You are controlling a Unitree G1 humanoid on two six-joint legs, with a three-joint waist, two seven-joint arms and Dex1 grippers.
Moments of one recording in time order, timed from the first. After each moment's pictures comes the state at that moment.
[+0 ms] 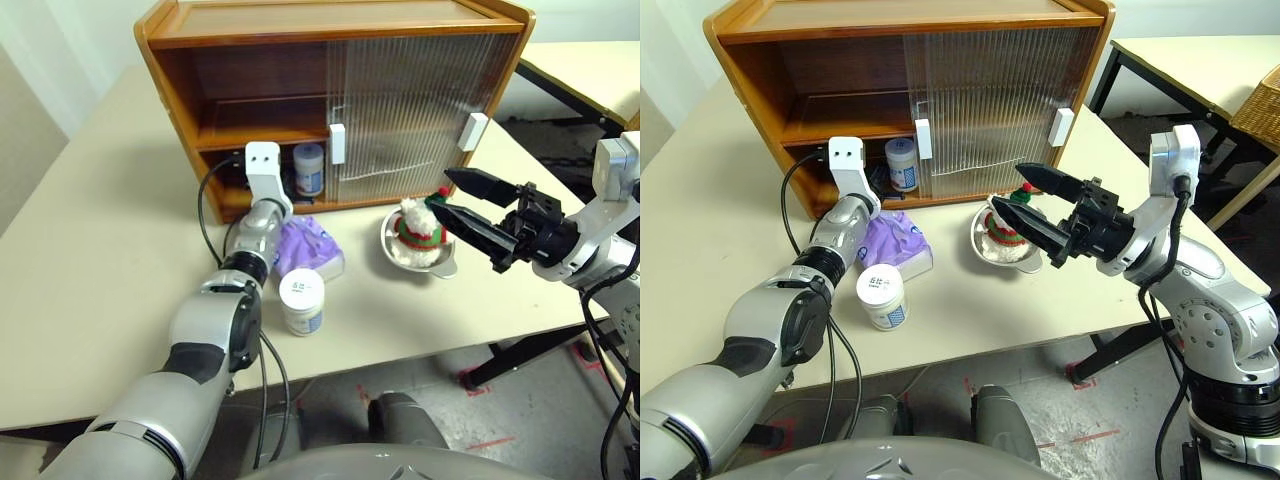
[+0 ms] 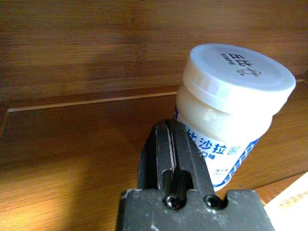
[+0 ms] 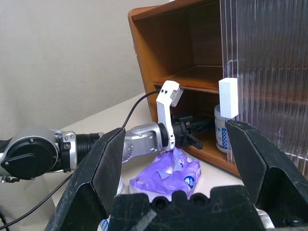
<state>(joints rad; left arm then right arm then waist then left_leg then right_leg) -0.96 0.10 0.20 1.27 -0.07 -0.24 -0.14 -0.18 -0.60 -0.25 -0.45 0.93 0.55 0.76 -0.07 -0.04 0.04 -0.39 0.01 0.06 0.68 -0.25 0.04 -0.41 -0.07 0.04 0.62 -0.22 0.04</state>
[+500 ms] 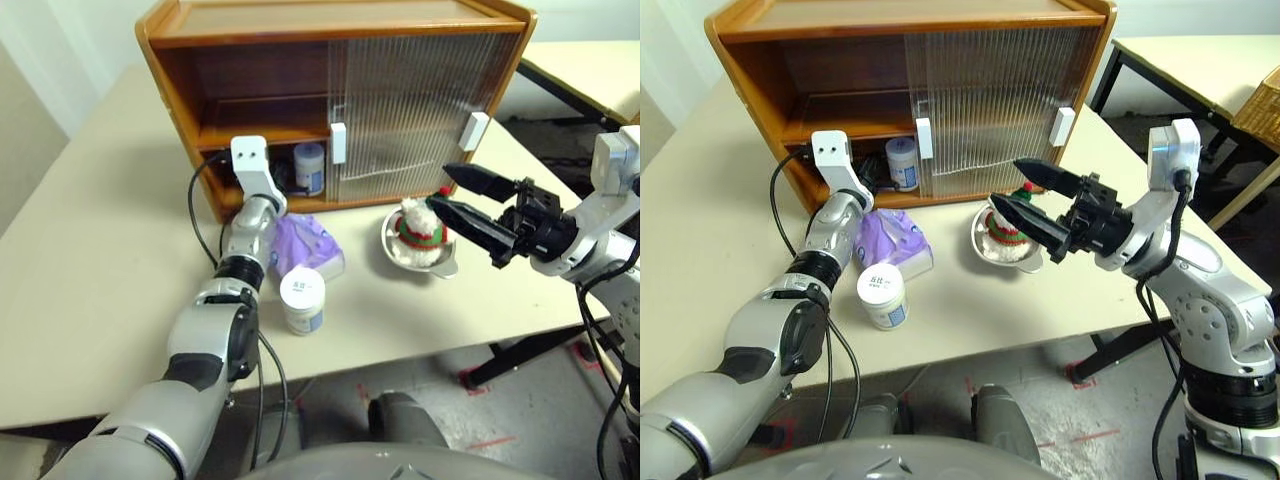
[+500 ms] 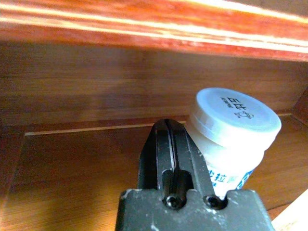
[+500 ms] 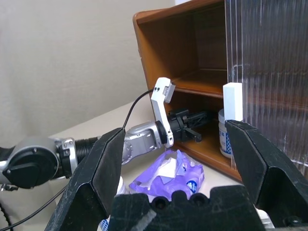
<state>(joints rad) -0.87 0.10 0.22 1.05 -0.12 -0.24 -0.16 -0.21 -0.59 -0.25 -0.43 0.92 0.55 0.79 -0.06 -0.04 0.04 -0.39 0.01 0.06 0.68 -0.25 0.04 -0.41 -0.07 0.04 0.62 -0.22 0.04</state>
